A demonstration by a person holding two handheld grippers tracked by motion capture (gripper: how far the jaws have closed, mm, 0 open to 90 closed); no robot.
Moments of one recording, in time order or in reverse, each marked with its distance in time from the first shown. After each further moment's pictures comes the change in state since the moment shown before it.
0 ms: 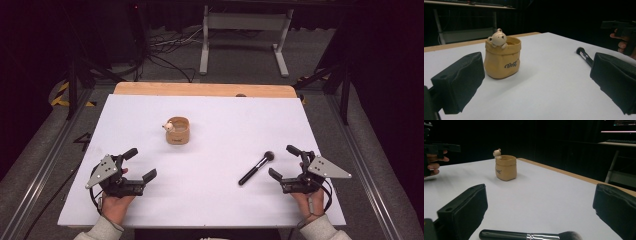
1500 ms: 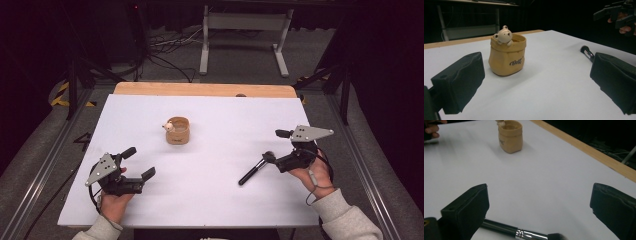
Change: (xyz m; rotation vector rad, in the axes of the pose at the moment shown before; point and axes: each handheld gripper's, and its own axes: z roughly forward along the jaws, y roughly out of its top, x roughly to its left) left arm 0.006 0.000 -0.001 0.020 0.021 -0.013; right arm -0.030 0.062 0.050 0.406 0.145 -0.072
